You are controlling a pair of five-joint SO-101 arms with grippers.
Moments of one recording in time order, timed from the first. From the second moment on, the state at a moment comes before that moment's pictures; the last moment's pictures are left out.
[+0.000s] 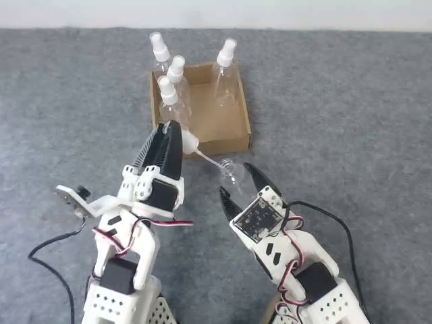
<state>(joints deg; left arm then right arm) 11.3 -103.3 95.6 10.8 45.8 -36.8 -102.9 95.1 35.4 20.4</state>
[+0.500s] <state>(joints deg) 10.8 -103.3 95.0 14.8 45.5 -39.2 -102.9 95.1 29.3 20.6</state>
